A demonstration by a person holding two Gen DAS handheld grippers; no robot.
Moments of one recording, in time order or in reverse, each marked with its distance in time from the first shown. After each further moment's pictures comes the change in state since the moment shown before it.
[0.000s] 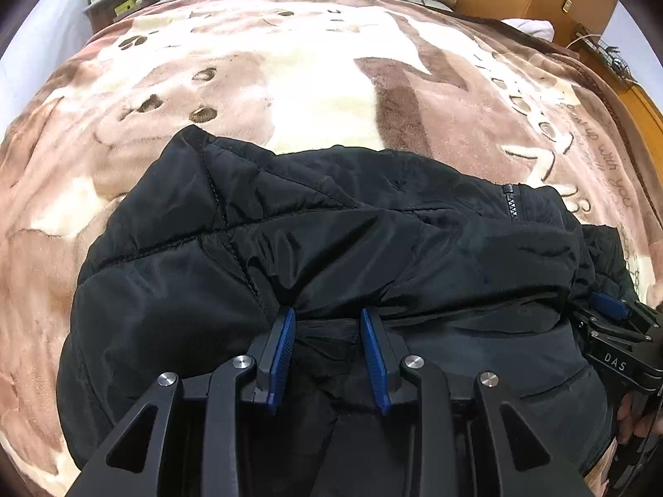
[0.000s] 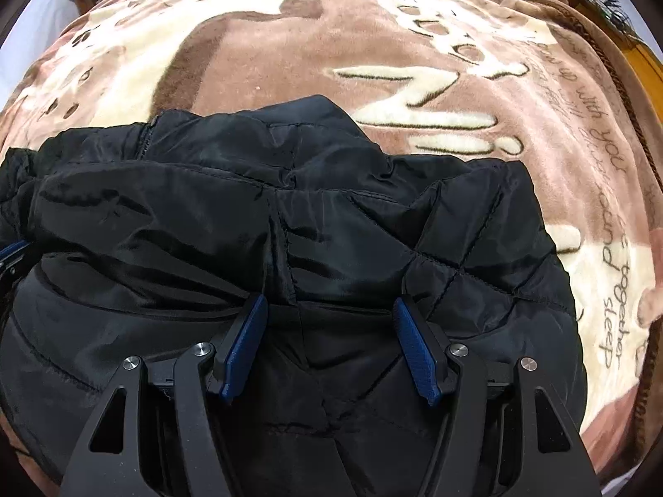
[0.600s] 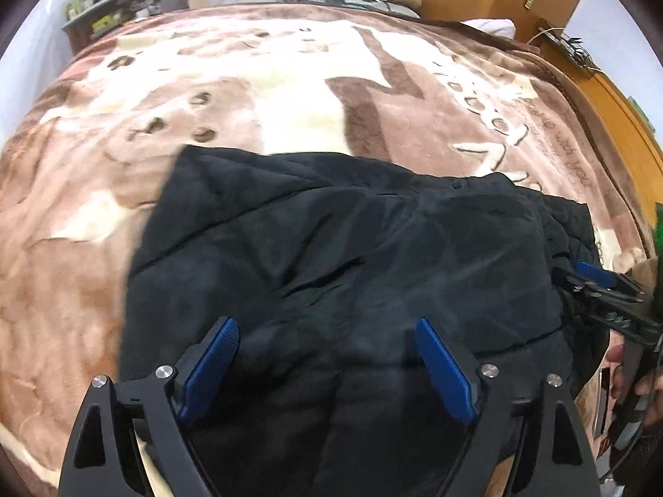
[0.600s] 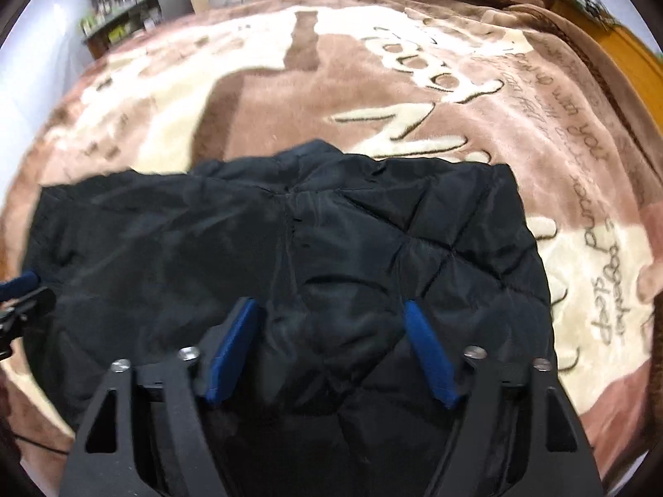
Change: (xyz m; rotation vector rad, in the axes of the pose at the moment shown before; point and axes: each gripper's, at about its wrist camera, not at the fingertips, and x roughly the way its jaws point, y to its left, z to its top) left arm -0.077 0.017 -0.021 0.064 -0.019 -0.084; right arm -0.071 -0.022 -0.026 0.085 -0.134 0.117
